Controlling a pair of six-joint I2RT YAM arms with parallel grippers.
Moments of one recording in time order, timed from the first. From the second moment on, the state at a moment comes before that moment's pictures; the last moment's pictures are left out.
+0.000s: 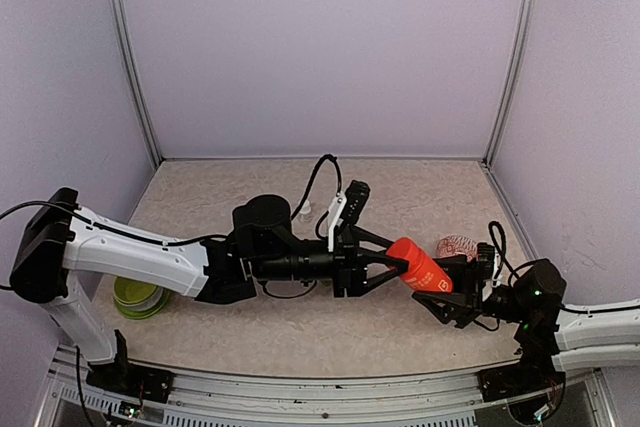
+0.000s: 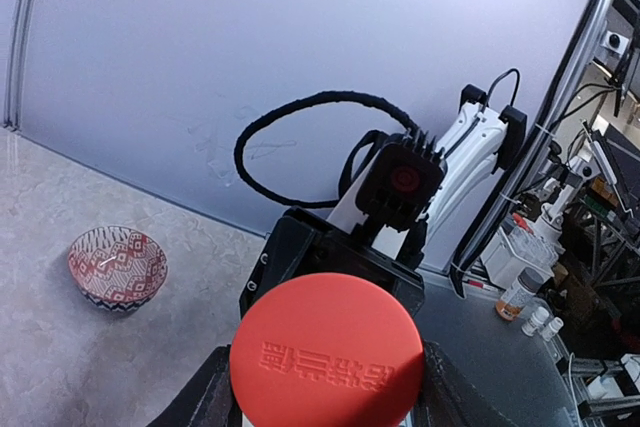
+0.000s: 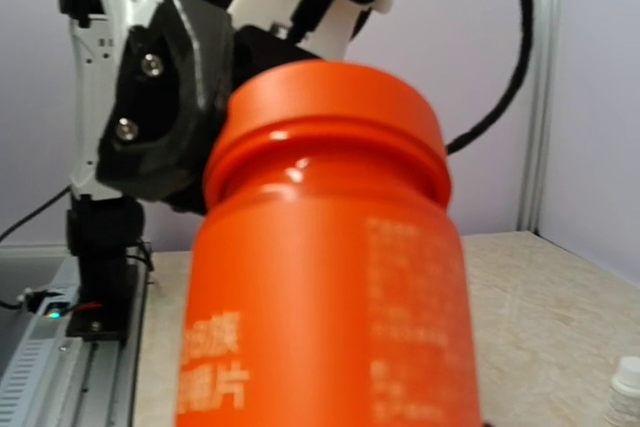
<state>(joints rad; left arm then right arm) -1.21 1.67 1.01 0.68 0.33 -0.36 0.86 0.79 0.01 1.05 -0.47 0.04</state>
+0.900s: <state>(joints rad) -1.20 1.71 1.08 0.55 0.23 -0.55 0.89 0.72 0.01 0.91 -0.29 -0.01</state>
